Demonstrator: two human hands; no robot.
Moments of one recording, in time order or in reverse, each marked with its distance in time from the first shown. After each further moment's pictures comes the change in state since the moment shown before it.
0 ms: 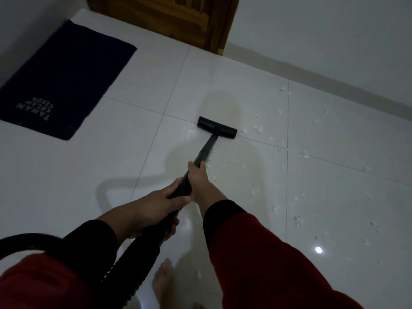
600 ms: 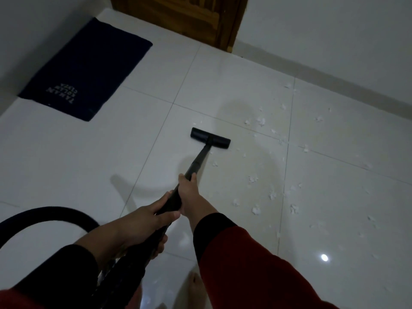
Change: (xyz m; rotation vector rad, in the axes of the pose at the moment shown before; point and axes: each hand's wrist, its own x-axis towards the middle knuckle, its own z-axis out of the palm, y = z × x) left_hand -0.100 -0.080 0.072 -0.097 0.081 -0.047; right_hand -0.064 0.107 -0.044 -0.061 -0.072 0.031
